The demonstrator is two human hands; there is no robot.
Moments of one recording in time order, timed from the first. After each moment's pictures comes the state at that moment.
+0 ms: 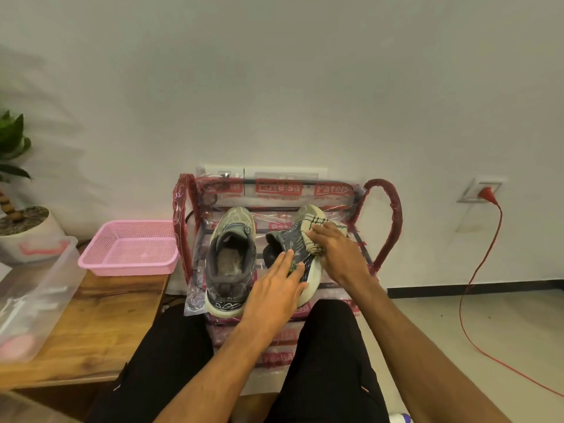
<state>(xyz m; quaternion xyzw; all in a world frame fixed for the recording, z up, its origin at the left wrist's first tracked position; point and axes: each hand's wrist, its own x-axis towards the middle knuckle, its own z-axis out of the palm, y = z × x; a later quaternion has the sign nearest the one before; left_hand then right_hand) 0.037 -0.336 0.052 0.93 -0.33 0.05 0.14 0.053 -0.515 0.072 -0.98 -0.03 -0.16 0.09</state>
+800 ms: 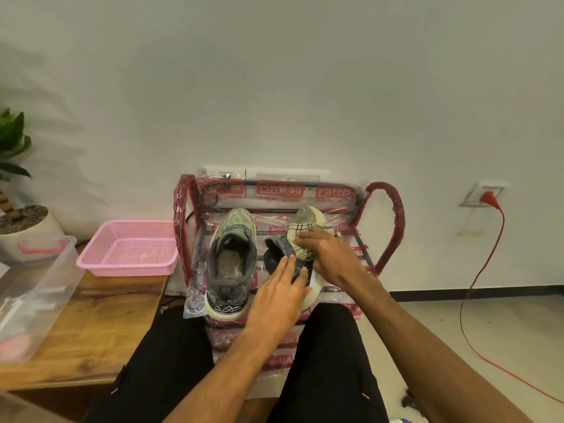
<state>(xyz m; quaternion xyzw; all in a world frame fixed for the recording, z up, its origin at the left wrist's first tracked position) 0.035 -0.341 0.042 0.92 -0.34 0.10 0.17 0.061 -0.502 0.085 -0.98 -0.11 -0.13 0.08</state>
